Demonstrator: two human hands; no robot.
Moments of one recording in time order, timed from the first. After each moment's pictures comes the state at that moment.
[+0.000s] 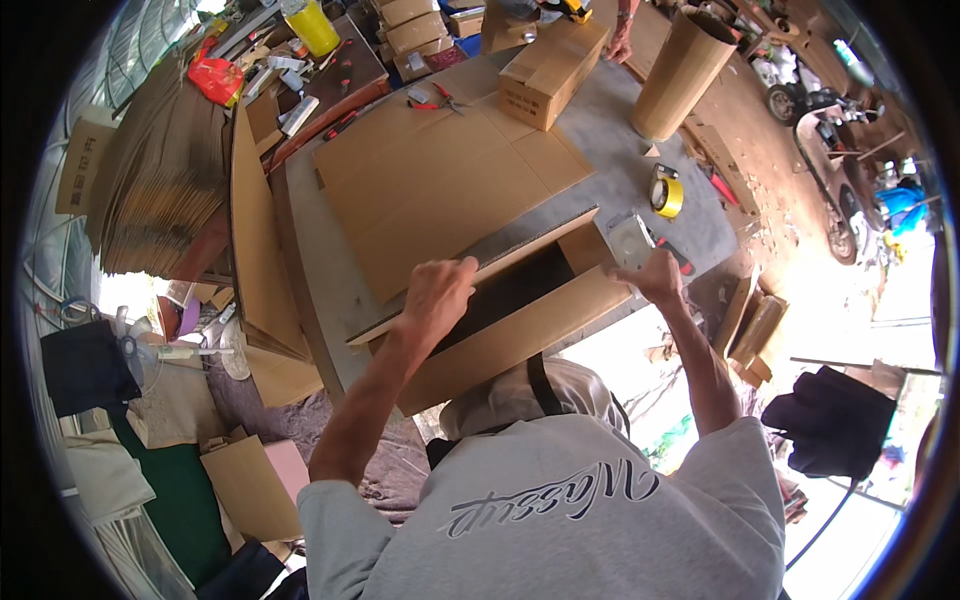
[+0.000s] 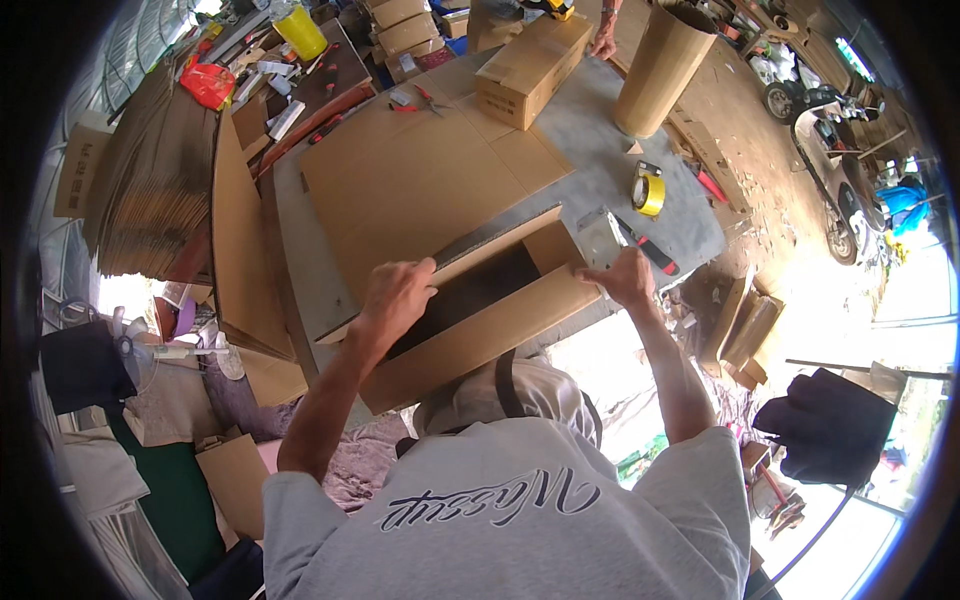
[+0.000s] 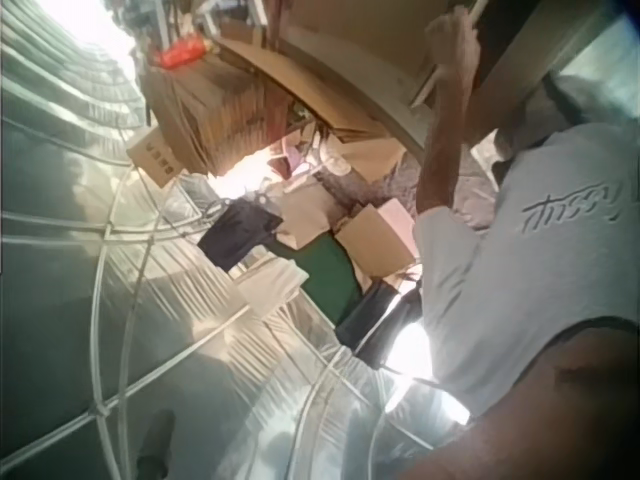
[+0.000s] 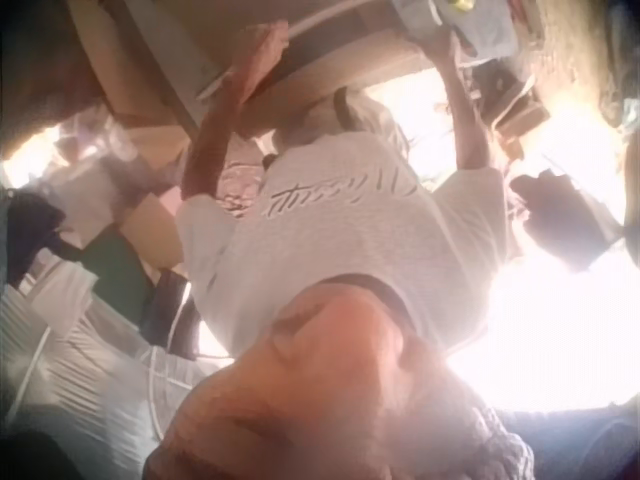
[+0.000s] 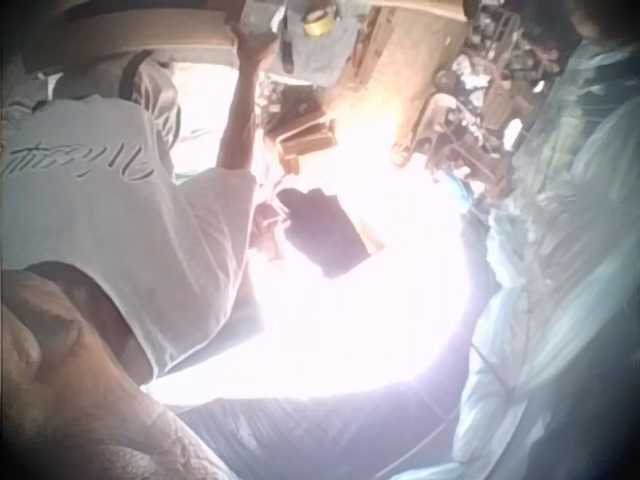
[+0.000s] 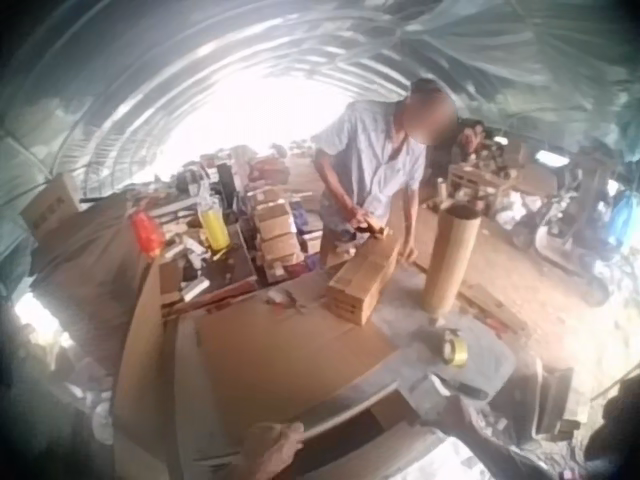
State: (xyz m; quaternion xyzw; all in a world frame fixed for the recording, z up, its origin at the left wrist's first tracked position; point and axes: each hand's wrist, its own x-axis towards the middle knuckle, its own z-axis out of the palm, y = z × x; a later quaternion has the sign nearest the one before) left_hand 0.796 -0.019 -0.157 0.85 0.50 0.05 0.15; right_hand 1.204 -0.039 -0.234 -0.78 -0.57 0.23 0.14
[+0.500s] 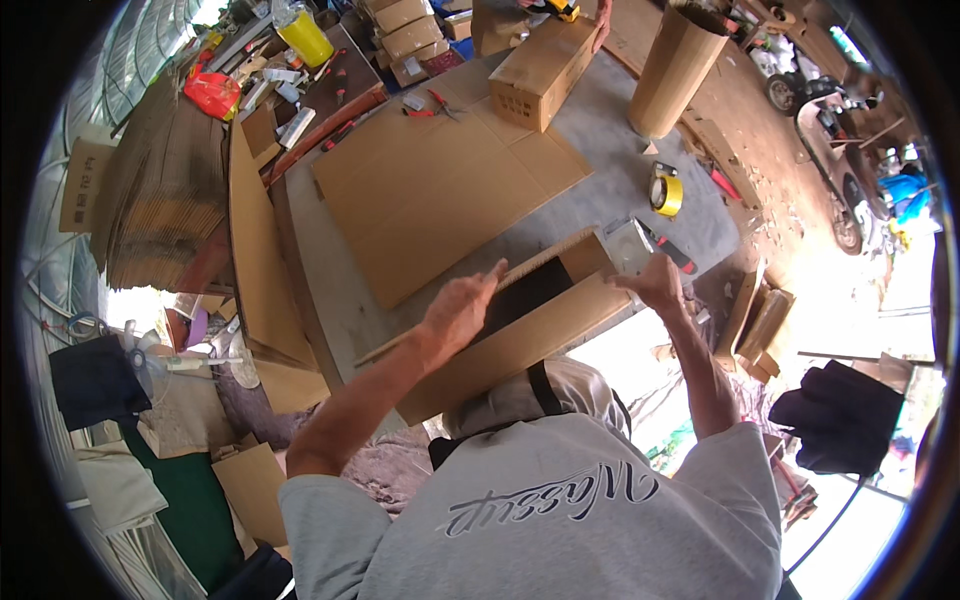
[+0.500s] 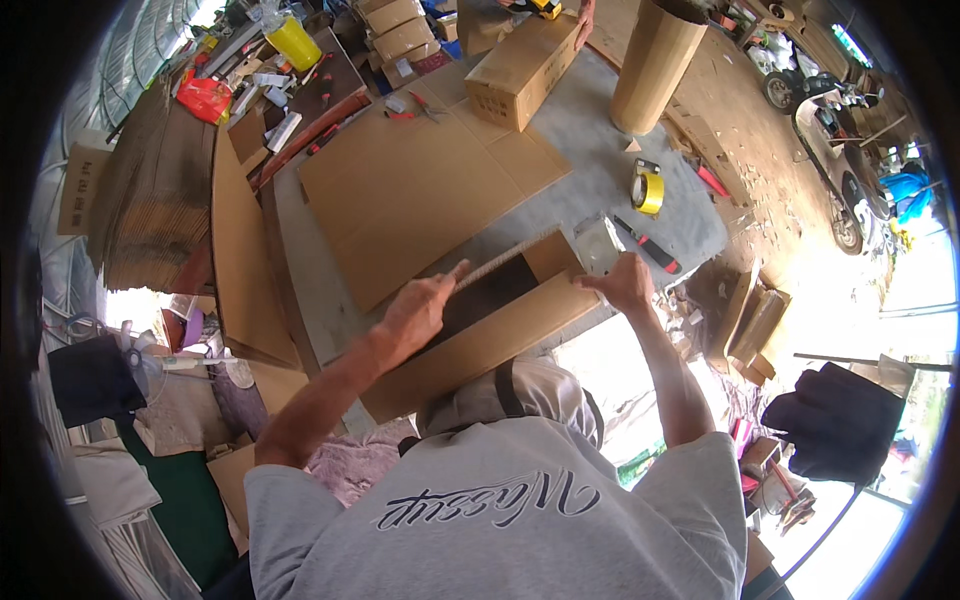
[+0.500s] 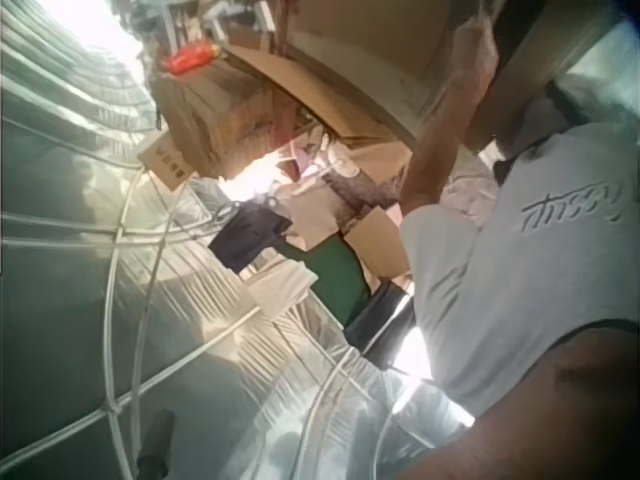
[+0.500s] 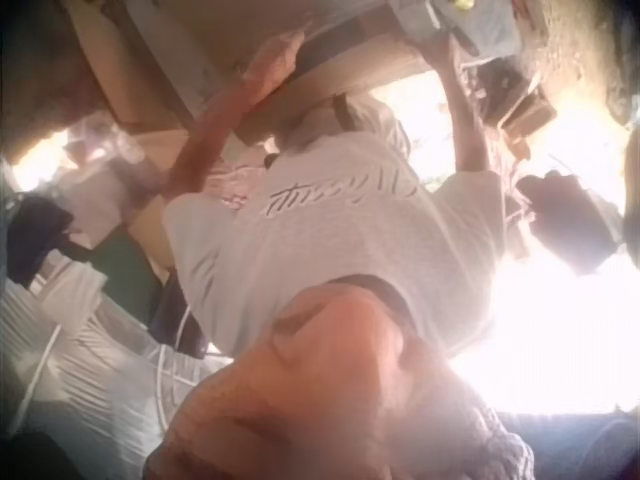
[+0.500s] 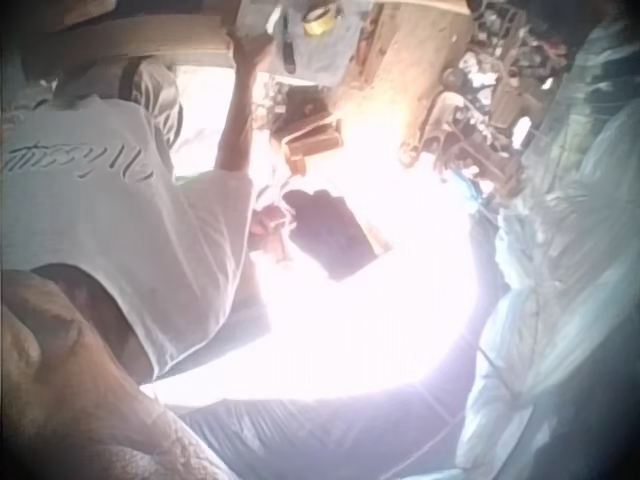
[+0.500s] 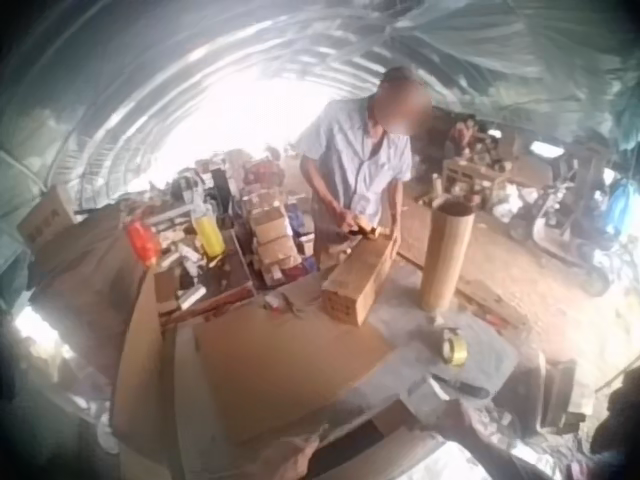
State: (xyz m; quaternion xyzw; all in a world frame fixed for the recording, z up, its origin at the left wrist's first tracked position) left_hand 0.824 -0.020 -0.168 0.87 0.45 -0.10 0.20; right_hand 1.206 -0.044 -0.239 -0.77 -0.56 0.25 0.17
